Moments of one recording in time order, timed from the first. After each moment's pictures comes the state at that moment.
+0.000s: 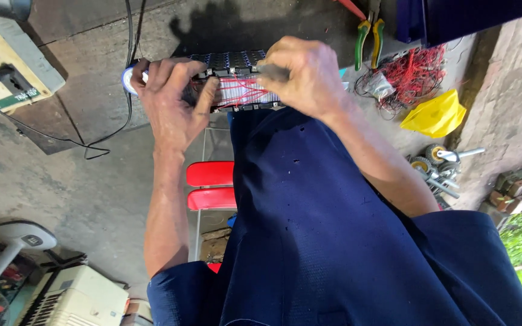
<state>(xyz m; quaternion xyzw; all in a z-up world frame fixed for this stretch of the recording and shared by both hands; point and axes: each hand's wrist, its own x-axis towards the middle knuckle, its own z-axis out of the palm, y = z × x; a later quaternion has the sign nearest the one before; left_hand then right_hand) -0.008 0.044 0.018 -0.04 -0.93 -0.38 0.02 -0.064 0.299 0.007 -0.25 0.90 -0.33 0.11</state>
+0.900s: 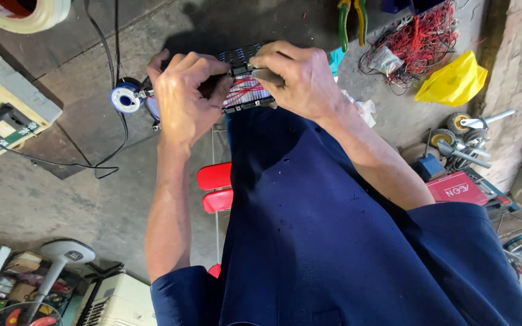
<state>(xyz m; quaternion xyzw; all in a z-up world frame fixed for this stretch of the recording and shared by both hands) -0.041 0.082 0.015 -0.16 -0.91 -0.37 -0.09 -0.041 0.320 0.011 -0.23 0.87 -0.43 0.09</state>
